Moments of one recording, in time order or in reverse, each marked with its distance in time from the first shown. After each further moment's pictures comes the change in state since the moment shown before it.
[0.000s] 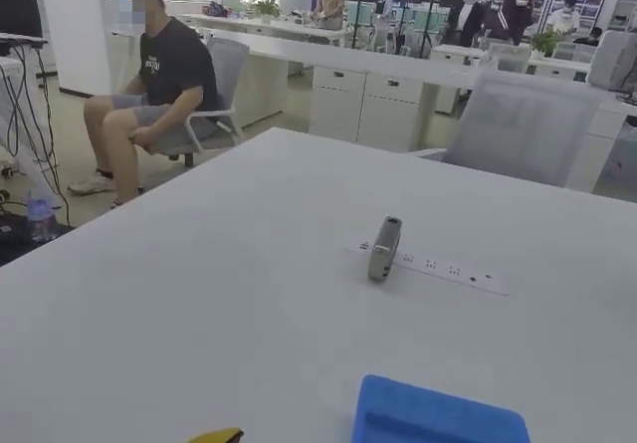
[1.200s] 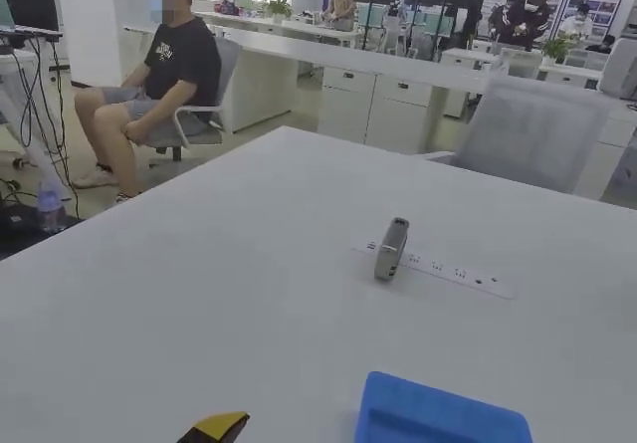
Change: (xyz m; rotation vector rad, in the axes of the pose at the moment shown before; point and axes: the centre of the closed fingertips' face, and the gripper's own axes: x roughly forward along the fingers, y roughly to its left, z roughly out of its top) left arm -0.002 0.002 0.004 -0.001 -0.022 0.009; right arm -0.017 -0.025 0.025 0.235 -0.157 -0.061
